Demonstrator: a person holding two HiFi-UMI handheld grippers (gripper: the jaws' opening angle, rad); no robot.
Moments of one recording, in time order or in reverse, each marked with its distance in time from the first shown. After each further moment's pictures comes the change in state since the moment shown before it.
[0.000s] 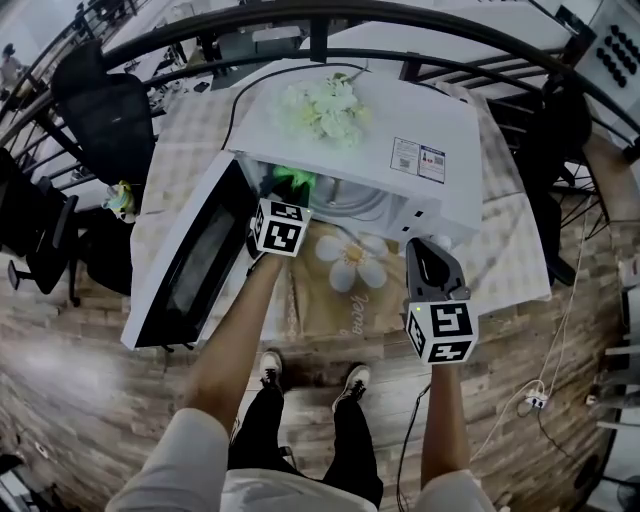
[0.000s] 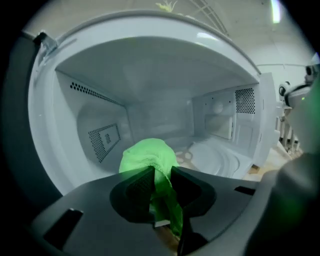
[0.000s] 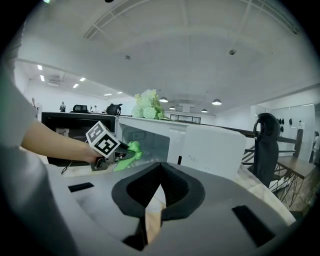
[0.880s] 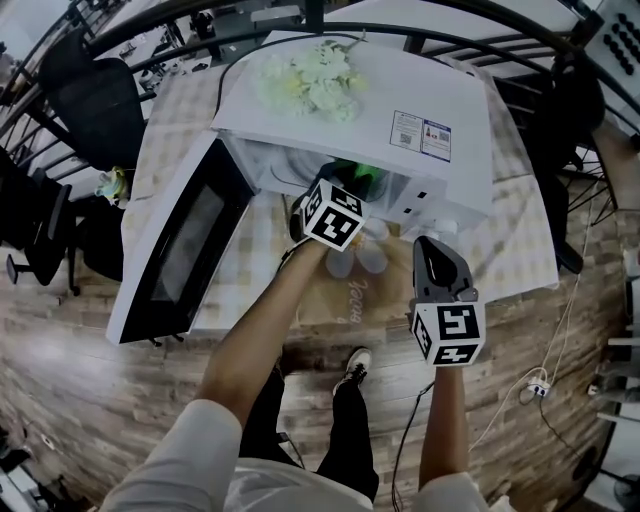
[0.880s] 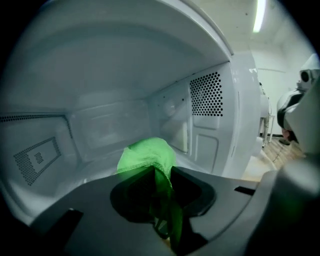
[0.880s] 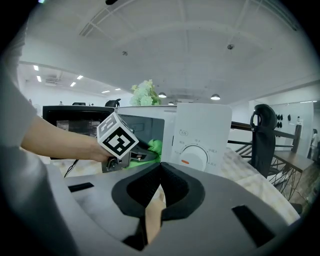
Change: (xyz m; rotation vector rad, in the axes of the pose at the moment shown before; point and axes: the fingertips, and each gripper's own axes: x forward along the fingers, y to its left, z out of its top) left arm 0.035 -0.135 0.035 0.129 -0.022 -0.266; right arm -0.005 -0.011 -0.041 0.023 0.057 -0.004
